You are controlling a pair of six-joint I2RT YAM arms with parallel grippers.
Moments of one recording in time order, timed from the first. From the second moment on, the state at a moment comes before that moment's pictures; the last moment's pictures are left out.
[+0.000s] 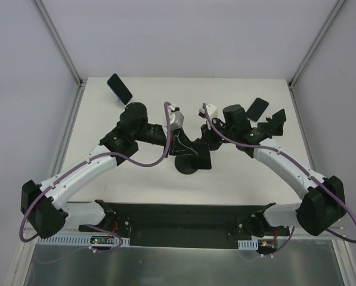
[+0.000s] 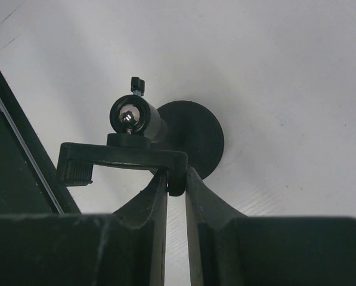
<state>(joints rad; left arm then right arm) -0.72 1.16 1.05 0.03 1.02 -0.09 0.57 1.32 1.05 -0.42 -0.44 -0.12</state>
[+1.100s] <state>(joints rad) -0.65 1.57 1.27 -0.17 1.22 0.35 0.54 1.33 1.04 -0.41 -0.55 -0.16</state>
